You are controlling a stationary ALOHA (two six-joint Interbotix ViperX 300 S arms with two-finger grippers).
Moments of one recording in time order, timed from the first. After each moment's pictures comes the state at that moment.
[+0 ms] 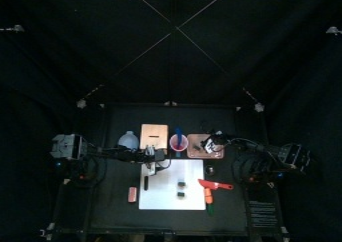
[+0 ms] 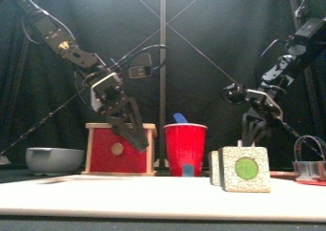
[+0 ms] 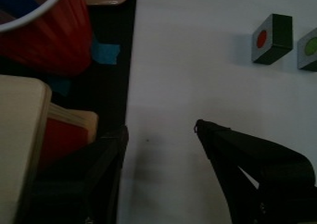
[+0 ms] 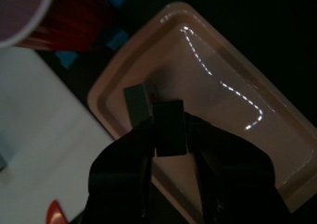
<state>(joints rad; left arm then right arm) 0.07 0.06 0.72 -0.03 0.01 0.01 -0.60 -0.28 0.97 0.40 0.31 -0.14</state>
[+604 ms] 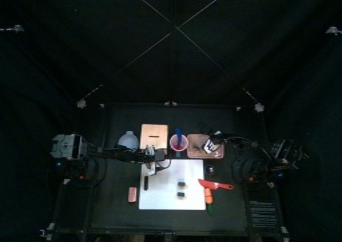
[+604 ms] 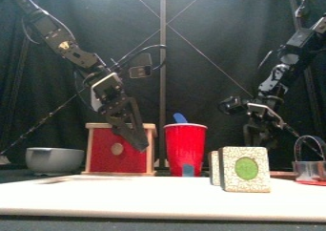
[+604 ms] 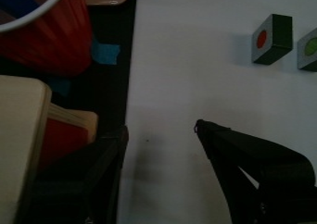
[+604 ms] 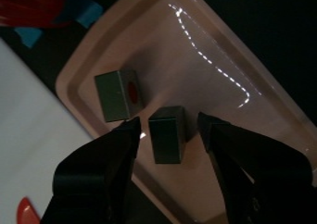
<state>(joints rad) 0.07 0.06 0.72 -0.03 0.01 0.01 -0.62 -0.21 0.94 0.35 0.36 -0.14</state>
